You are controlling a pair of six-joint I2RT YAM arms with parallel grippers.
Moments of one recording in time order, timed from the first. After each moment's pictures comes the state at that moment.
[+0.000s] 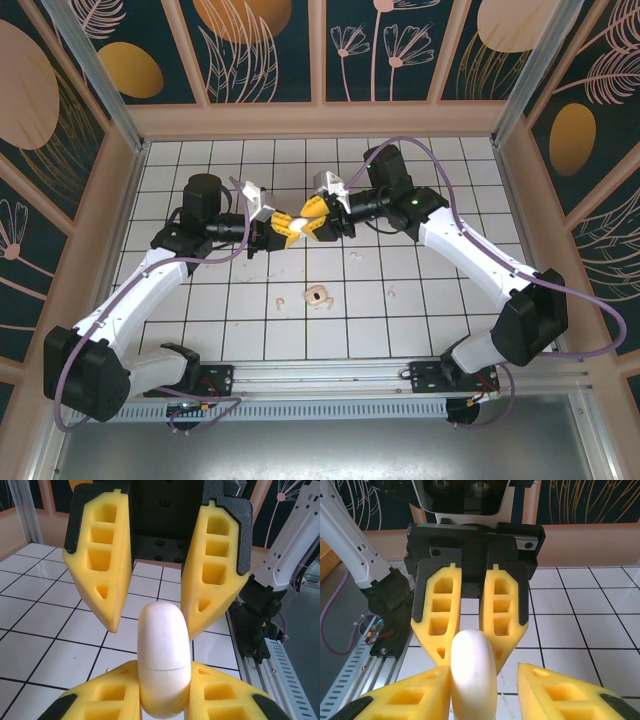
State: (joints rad) left arm -0.38 1.20 0.91 -0.16 1.09 0.25; right arm 0.62 1.46 1.28 -0.35 -0.98 -0.45
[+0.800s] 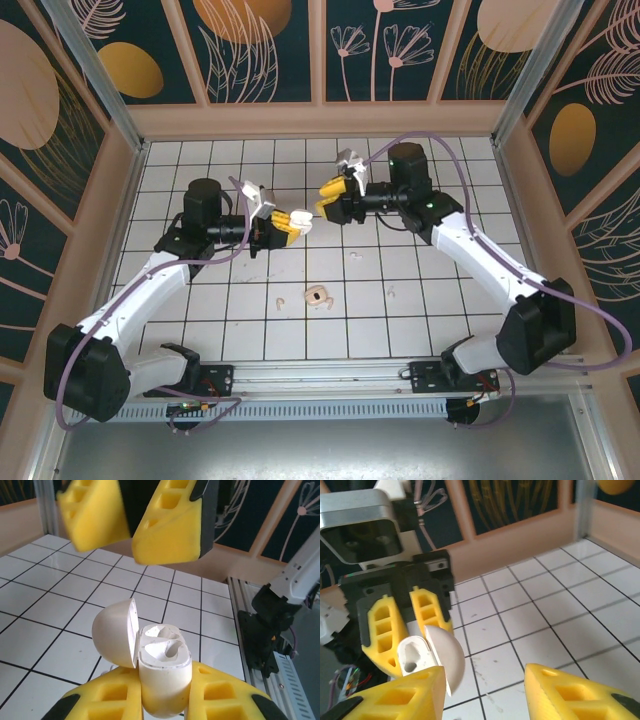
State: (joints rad) left arm -0.38 1.20 0.84 -0.01 1.02 0.09; right arm 0.52 1.39 1.18 -0.17 -0.84 -0.07
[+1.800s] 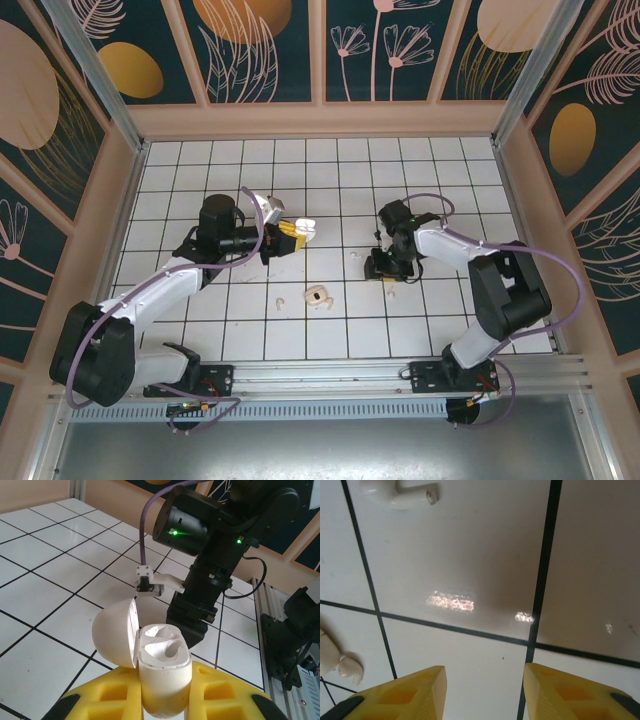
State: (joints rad) left arm -0.42 1.28 0.70 0.20 0.88 -0.06; right arm 0.45 1.61 0.93 -0.74 -0.30 0.39
